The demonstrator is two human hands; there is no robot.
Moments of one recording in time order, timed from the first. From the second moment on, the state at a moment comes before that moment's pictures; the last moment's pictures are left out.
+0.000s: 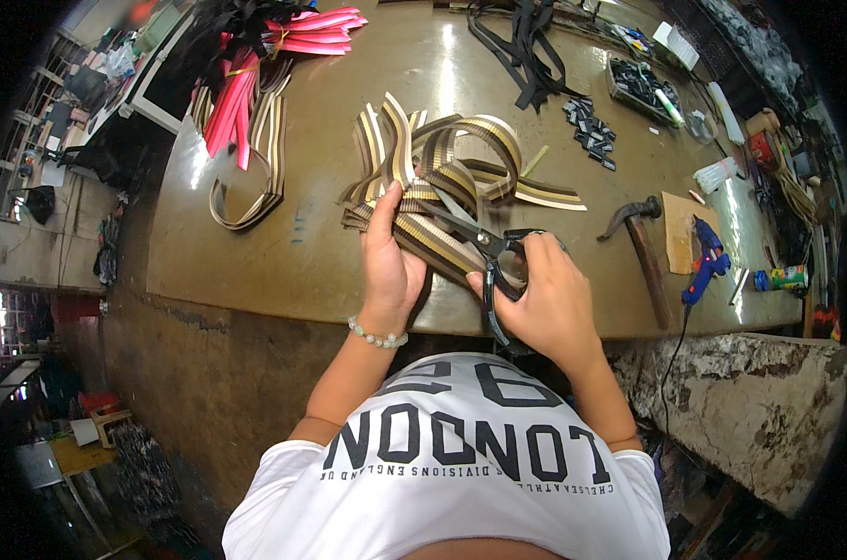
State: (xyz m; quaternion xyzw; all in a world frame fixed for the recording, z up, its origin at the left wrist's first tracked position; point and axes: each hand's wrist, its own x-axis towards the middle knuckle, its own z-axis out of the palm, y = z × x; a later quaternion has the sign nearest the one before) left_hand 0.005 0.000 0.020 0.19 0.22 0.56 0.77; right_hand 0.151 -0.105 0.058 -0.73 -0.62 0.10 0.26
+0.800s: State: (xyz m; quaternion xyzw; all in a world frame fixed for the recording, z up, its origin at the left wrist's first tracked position) left_hand -0.001 0.011 0.007 0.14 0.23 0.53 0.80; right_hand 0.169 -0.118 0.051 -0.69 -0.65 0.14 0.30
